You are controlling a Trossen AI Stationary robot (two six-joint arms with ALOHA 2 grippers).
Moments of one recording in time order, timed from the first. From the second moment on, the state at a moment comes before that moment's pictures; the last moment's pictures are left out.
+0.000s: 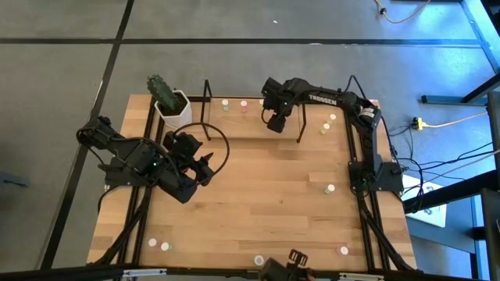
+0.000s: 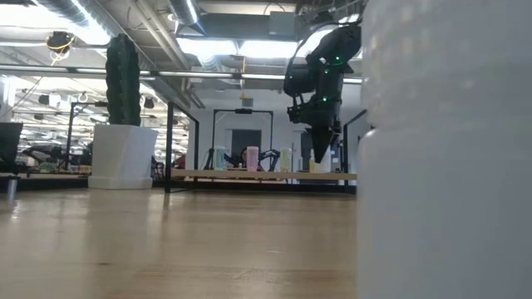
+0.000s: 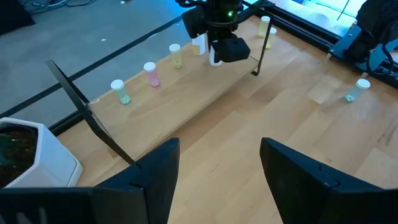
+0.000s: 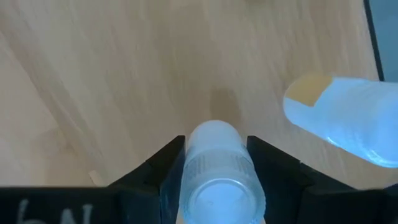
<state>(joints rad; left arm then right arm) -0.51 1.46 1.70 -1.51 -0.92 -1.25 -0.57 2.03 1.65 -1.00 0.02 -0.15</state>
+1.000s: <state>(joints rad) -0.51 1.46 1.70 -1.51 -0.92 -1.25 -0.59 2.03 1.65 -0.99 0.00 -0.16</state>
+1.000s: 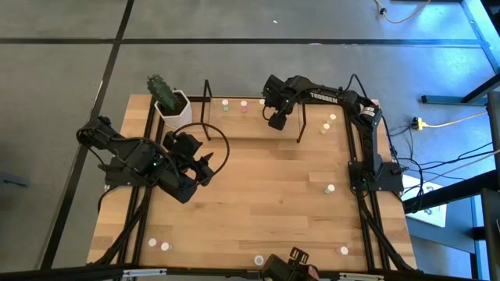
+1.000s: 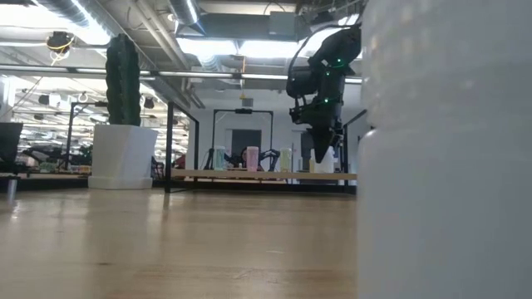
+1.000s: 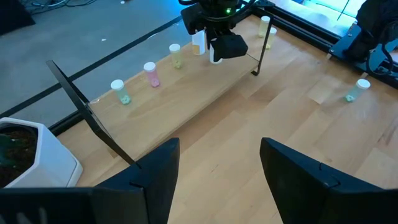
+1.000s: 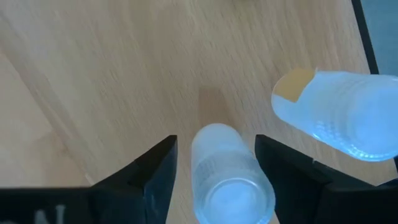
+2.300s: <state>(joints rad) -0.51 1.46 1.70 -1.51 -0.92 -1.25 -0.58 2.03 2.07 -1.32 0.03 0.01</state>
